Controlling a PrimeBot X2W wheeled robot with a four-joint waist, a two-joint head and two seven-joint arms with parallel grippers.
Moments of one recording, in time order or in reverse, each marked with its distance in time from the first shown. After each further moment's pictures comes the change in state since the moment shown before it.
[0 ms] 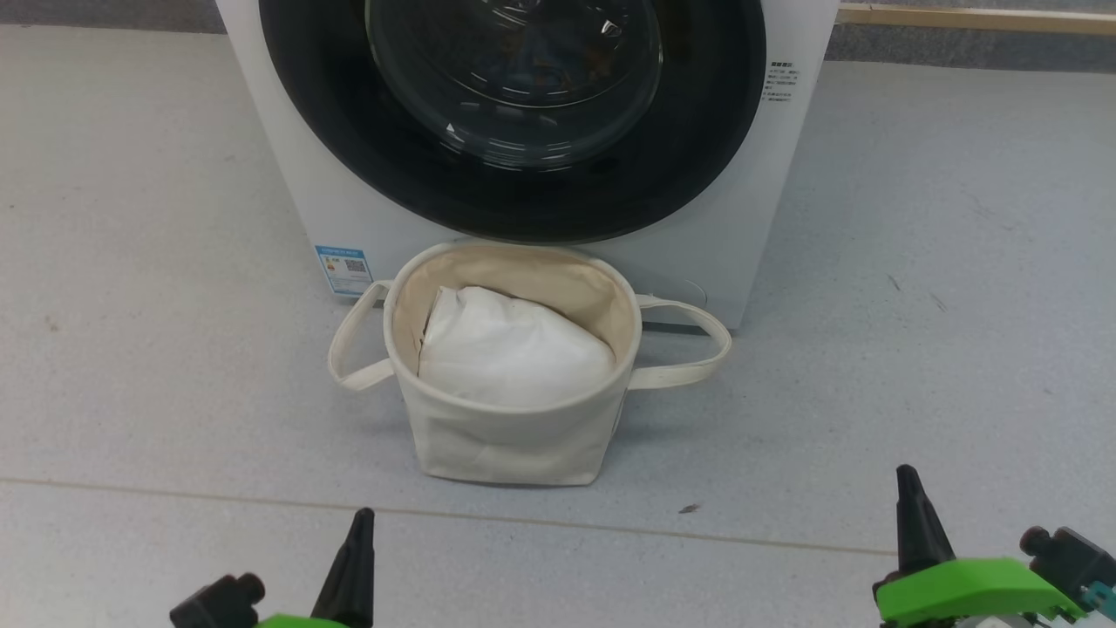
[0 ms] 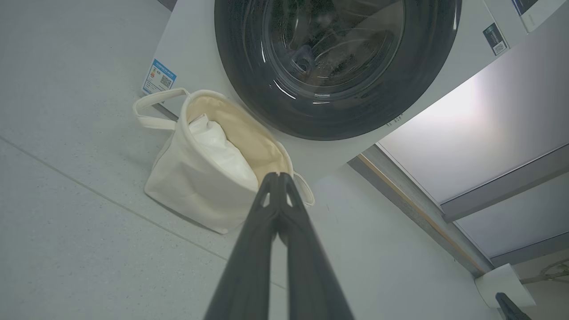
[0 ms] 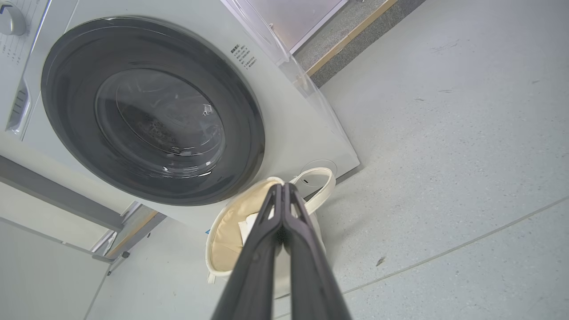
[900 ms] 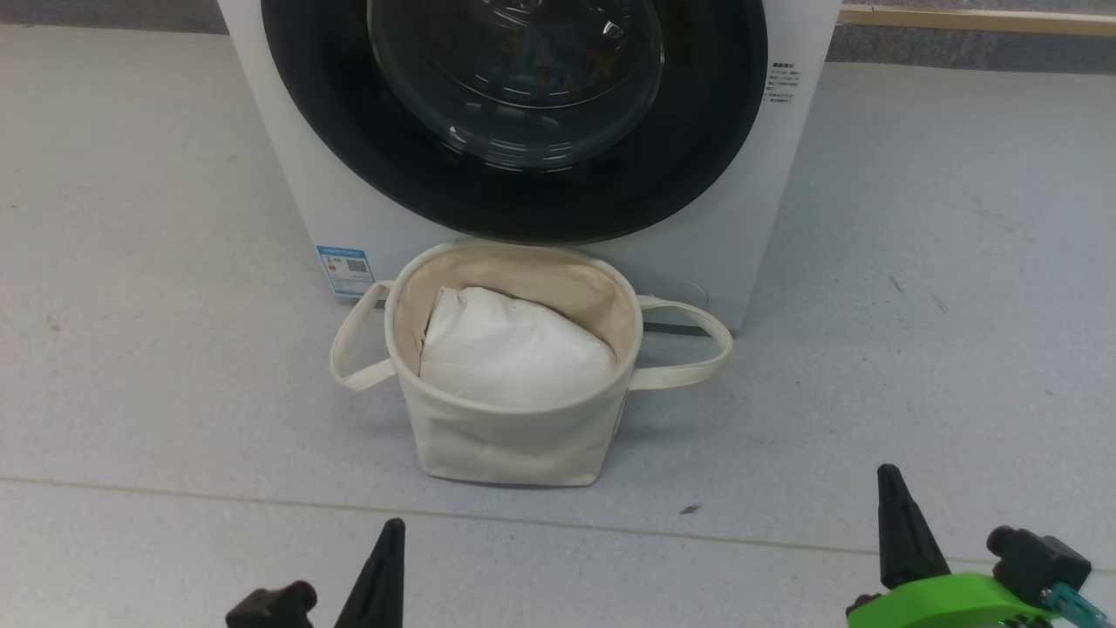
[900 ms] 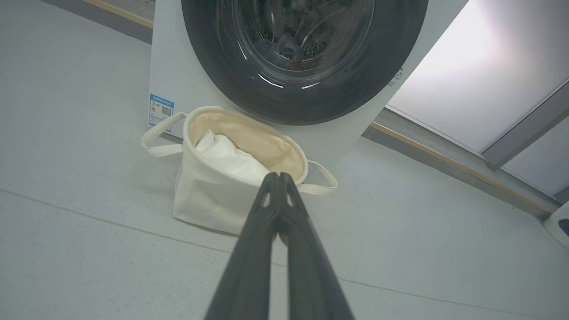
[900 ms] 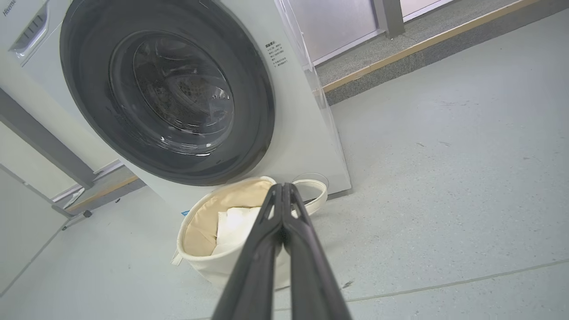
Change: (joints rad) left arm 0.017 -0.010 -0.053 0.010 0.304 0.043 -0.071; right arm 0.024 0.003 0.030 -0.013 -0.293 0.000 -0.071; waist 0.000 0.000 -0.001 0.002
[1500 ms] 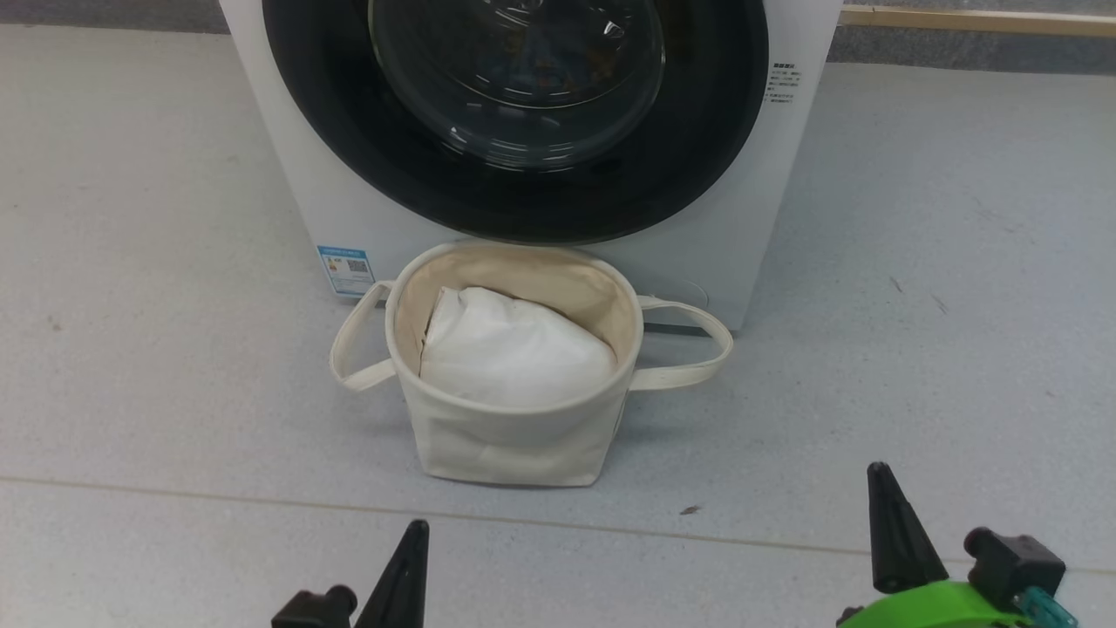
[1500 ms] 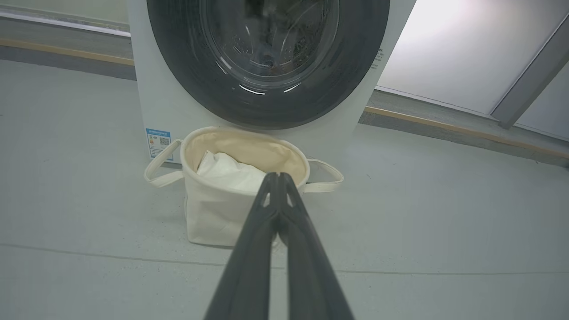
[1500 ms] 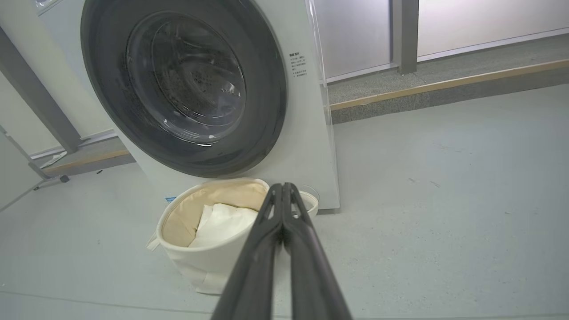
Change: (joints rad) left arm -0.010 -0.003 -0.030 -0.005 0.206 0.019 -0.043; right arm -0.002 0.001 0.006 -0.007 -0.201 0.000 -0.041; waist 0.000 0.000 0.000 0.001
